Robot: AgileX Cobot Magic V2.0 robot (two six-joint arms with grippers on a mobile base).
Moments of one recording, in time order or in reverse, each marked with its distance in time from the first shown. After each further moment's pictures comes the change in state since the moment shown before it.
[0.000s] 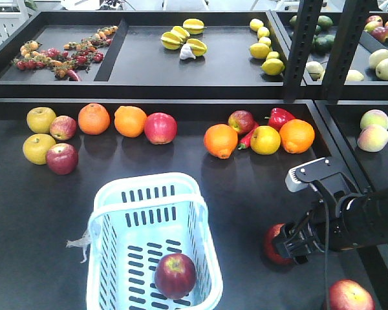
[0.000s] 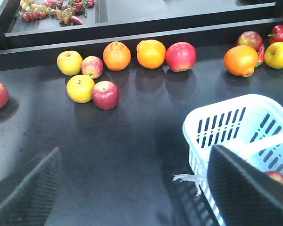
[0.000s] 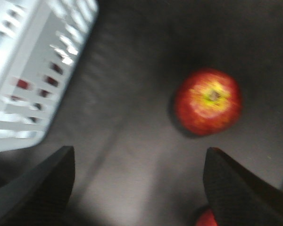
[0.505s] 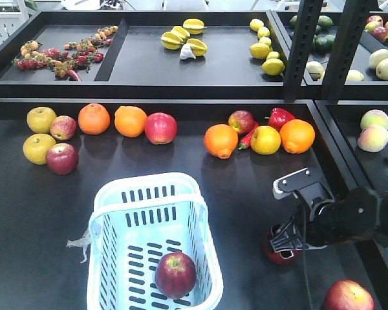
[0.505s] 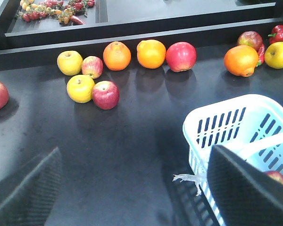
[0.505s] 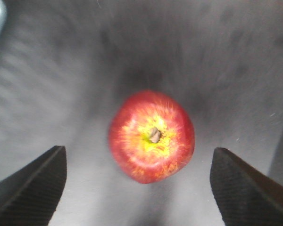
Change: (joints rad) left arm 0.000 0.000 0.000 0.000 0.000 0.000; right arm -0.002 0.302 -0.002 -0.054 -0.361 -0.008
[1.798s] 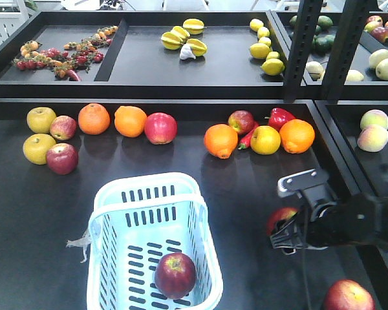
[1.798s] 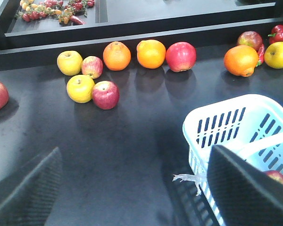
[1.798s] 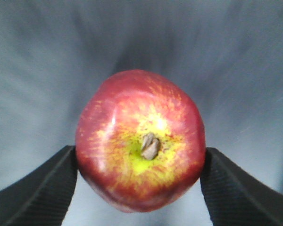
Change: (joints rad) left arm 0.000 0.000 0.000 0.000 0.000 0.000; right arm 0.000 -0.050 0.042 0.006 -0.058 0.098
